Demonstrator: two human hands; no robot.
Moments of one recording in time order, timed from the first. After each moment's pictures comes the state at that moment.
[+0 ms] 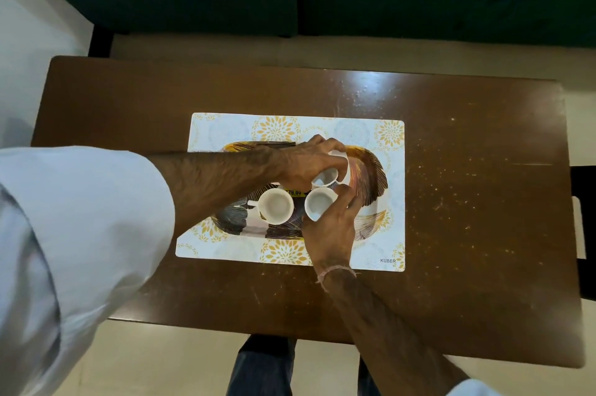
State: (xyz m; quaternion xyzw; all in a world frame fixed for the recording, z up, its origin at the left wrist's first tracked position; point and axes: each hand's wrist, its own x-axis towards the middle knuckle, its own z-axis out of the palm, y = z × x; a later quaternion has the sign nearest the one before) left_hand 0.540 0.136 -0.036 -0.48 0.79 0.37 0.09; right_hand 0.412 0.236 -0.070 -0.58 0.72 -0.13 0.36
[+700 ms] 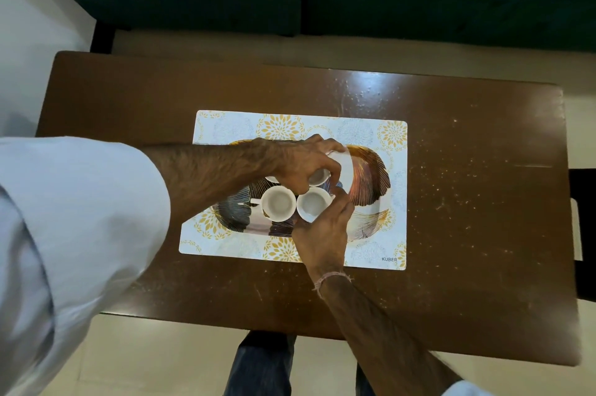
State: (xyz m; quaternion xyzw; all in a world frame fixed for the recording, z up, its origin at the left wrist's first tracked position) left_hand 0.550 0.130 -0.030 -0.44 0.81 0.35 0.15; right_hand 0.423 0.250 -0.055 -0.56 0.71 -0.13 0.40
